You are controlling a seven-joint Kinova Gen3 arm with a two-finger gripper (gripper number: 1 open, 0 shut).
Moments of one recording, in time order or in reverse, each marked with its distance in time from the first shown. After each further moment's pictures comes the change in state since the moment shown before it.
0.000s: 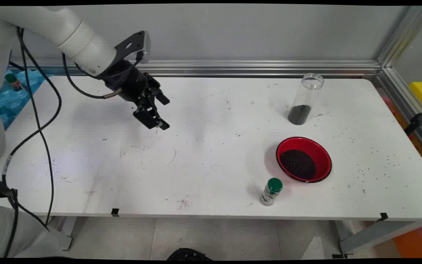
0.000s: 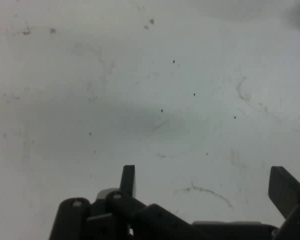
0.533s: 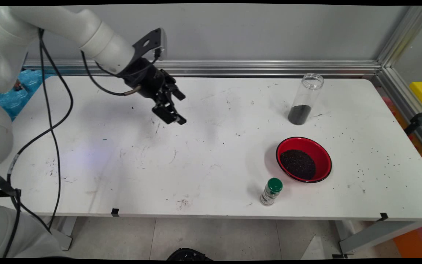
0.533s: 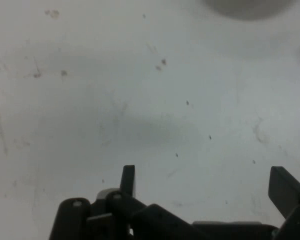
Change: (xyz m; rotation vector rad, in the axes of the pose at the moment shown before) arm 0.024 -0.013 0.026 0.009 0.060 0.015
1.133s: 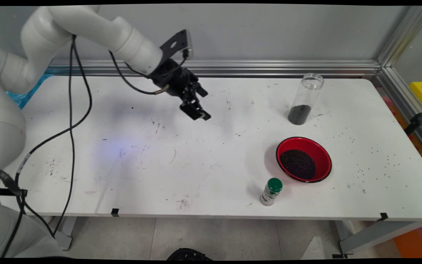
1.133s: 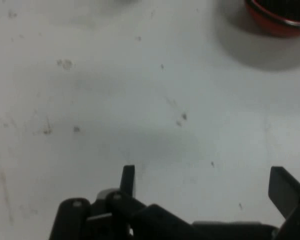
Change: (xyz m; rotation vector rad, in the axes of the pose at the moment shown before) arm 0.030 -0.019 0.049 0.010 0.073 0.002
